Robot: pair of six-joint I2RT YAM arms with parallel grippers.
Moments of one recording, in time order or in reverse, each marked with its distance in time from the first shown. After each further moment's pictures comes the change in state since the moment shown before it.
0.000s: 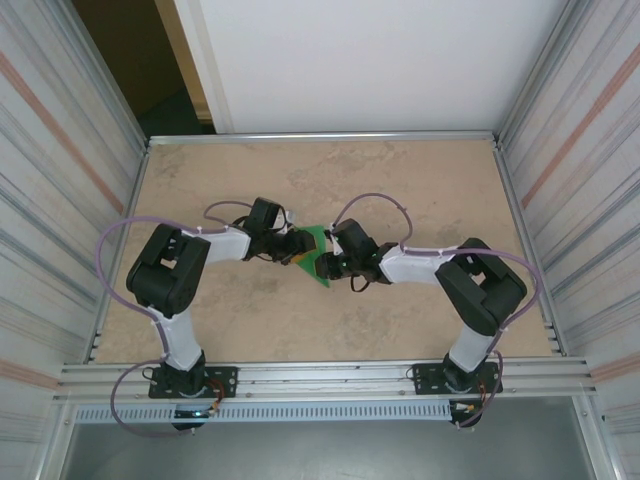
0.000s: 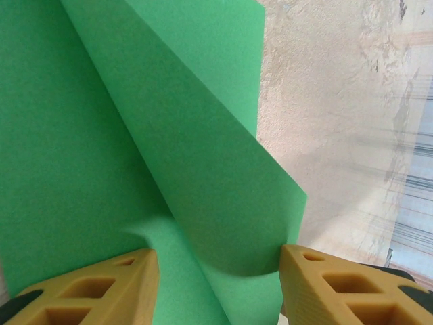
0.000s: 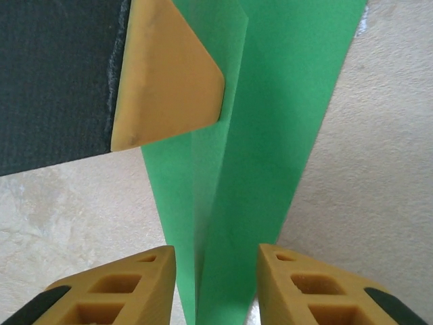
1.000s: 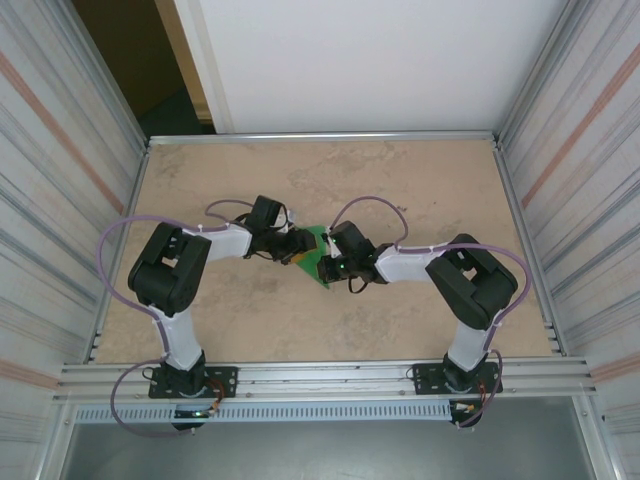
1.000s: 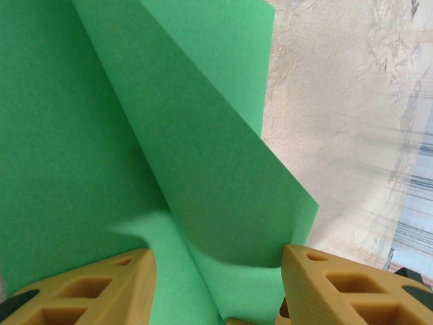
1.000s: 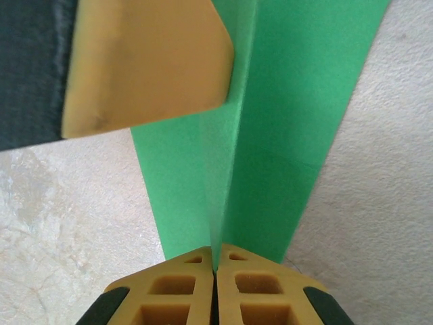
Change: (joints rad) left arm -0.004 0.005 0.039 -0.066 -0.002 0.002; right arm -0.008 0.049 -0.005 0.038 -0.051 0.002
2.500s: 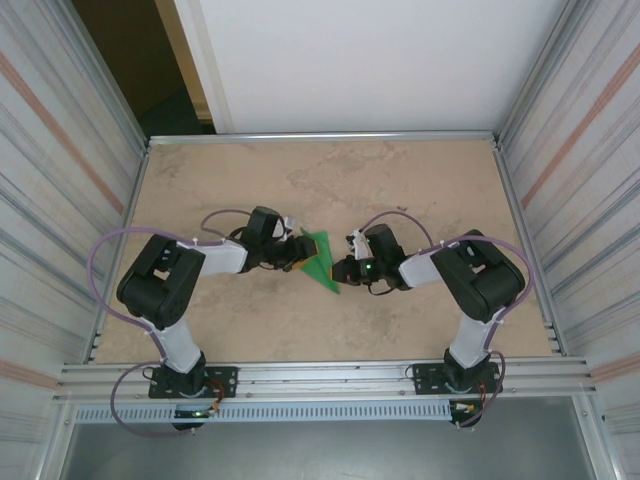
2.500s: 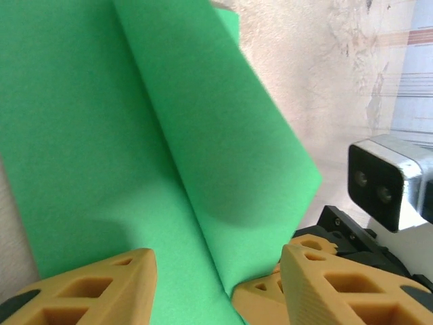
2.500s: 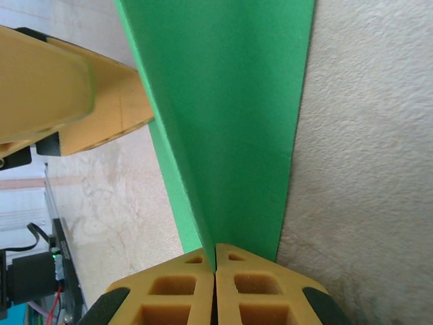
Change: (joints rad) left arm -0.041 -0.101 -0.169 0.218 0.003 -0.088; right arm -0.197 0.011 -0.224 0.351 -0.439 0.185
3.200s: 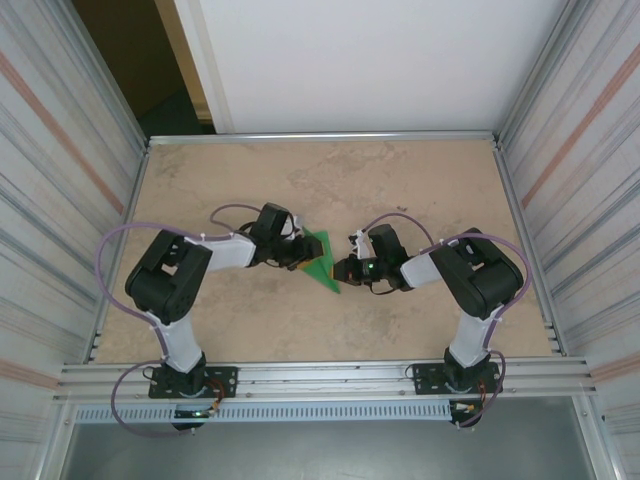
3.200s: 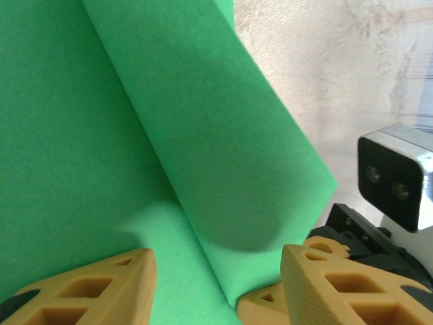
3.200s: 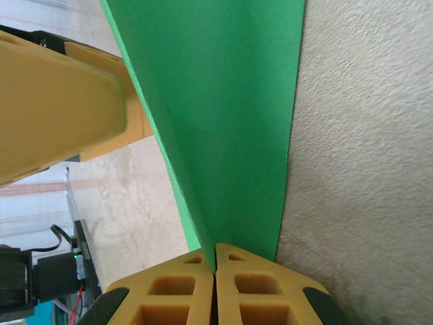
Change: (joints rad) left arm -0.038 0.053 0.099 -0.126 -0.032 0.054; right arm -0.023 0.020 -0.019 0.062 -0.047 0.049
